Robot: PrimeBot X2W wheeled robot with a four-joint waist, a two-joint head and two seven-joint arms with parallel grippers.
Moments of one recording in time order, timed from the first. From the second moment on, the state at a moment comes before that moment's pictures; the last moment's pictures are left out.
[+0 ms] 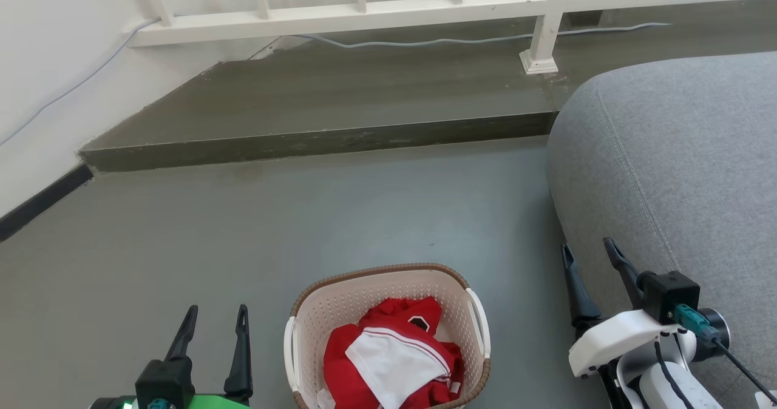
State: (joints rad) left arm 0.13 0.14 -0.28 0.08 -0.28 0.12 -0.25; right arm -0.01 -0.16 0.32 0.24 0.30 -0.12 -0.25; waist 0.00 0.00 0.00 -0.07
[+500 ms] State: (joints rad) left arm 0.16 0.11 -0.25 0.02 -0.23 0.12 -0.22; right arm 0.01 -0.15 0.32 0.23 0.29 -0.12 -0.25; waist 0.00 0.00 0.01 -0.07
